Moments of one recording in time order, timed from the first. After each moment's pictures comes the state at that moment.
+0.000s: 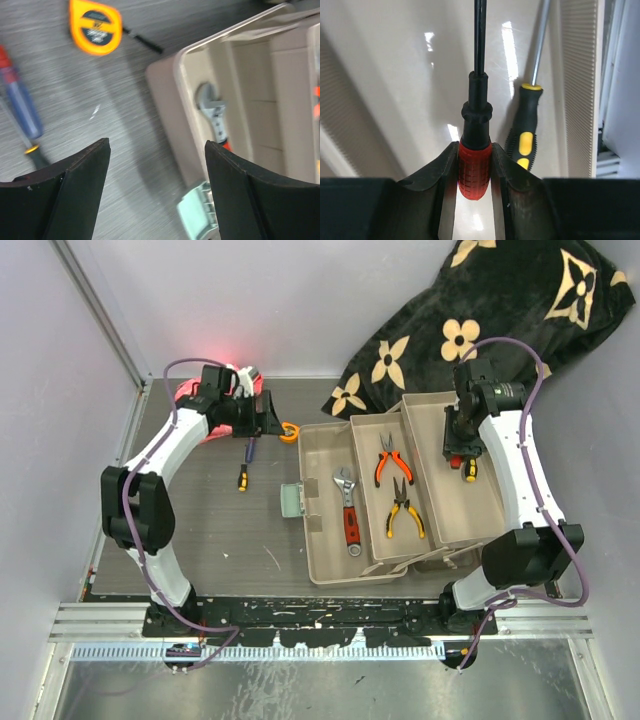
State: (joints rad) left arm -0.23 1.80 1.56 -0.53 0.50 -0.31; right arm 0.08 1.52 1.71 -1.32 0.15 0.19
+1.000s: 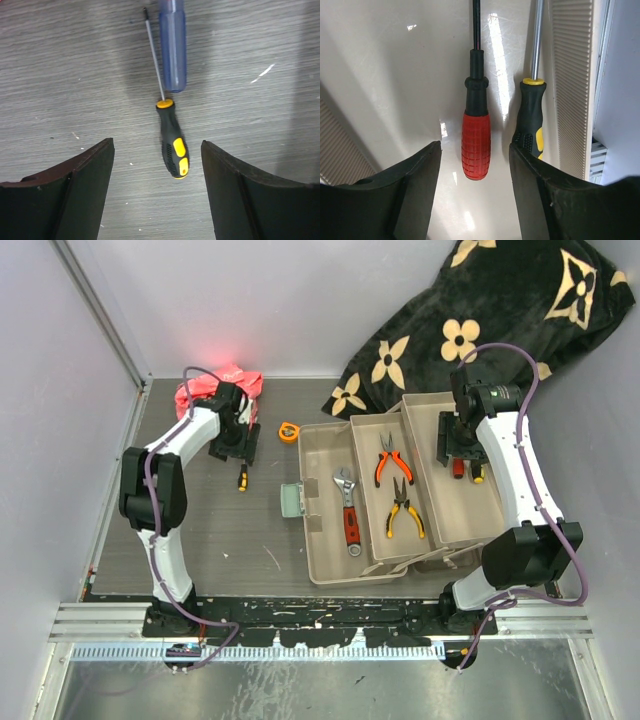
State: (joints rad) left arm -0.22 1.97 1.58 -0.79 0.00 -0.06; right arm 0.08 1.53 1.65 -1.34 0.23 0.18
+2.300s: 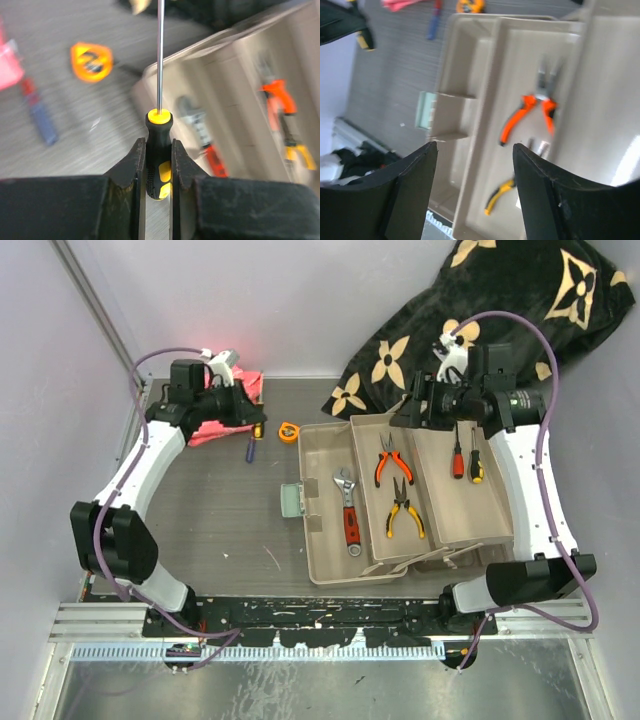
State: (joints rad) left arm -0.16 1.61 1.46 -0.54 0.48 -0.20; right arm 0.09 1.44 1.77 -1.10 -0.44 0.19
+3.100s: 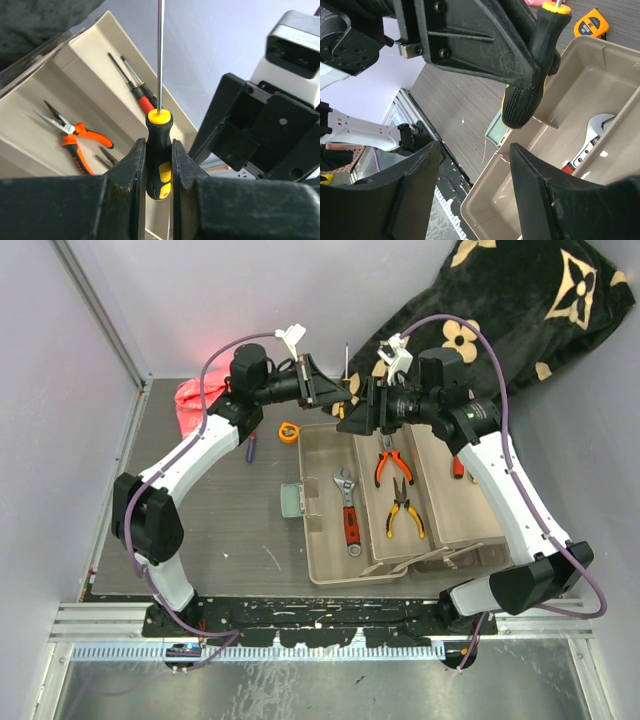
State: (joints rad) left arm -0.48 1.77 1.61 0.14 0.82 -0.93; right arm 0.36 1.41 1.63 -0.71 -0.66 0.35
